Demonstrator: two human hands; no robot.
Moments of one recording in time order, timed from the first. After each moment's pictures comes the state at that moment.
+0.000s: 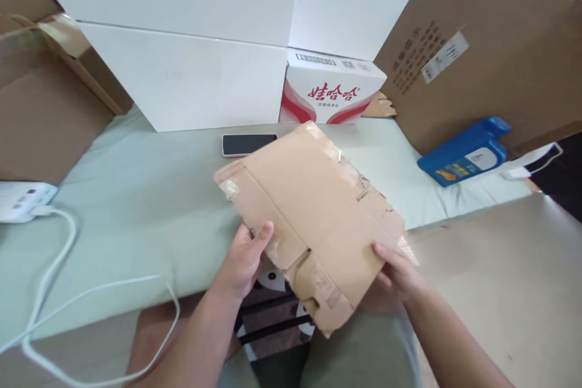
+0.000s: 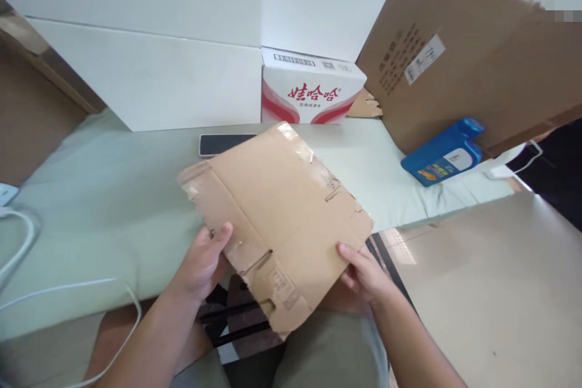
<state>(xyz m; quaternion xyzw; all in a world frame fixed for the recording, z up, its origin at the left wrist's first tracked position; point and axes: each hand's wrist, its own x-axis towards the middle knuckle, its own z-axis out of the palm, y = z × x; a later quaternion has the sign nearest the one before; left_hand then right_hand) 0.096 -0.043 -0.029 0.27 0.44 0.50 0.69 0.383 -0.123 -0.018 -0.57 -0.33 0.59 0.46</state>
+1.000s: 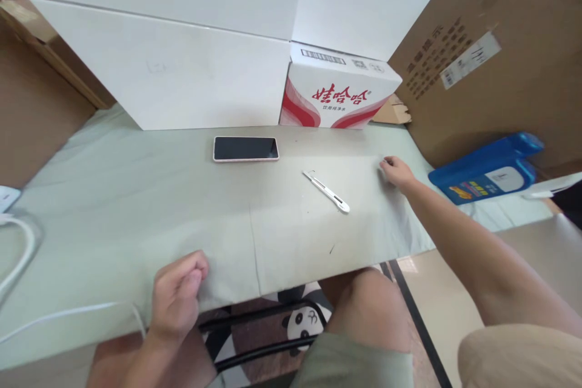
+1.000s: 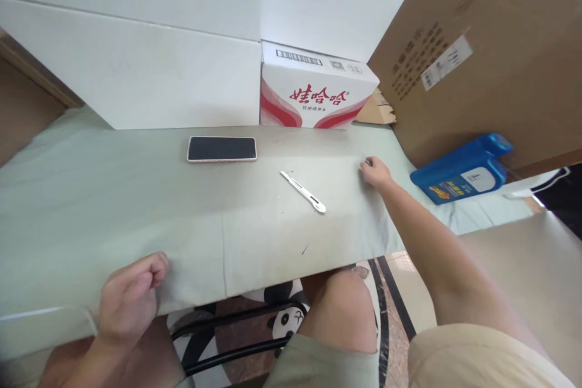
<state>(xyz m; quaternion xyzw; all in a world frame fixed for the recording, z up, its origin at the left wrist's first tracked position) 0.022 -0.045 -0.064 0.62 0.56 0.46 0.30 0.539 0.140 -0.036 -0.85 -0.43 0.17 0.26</state>
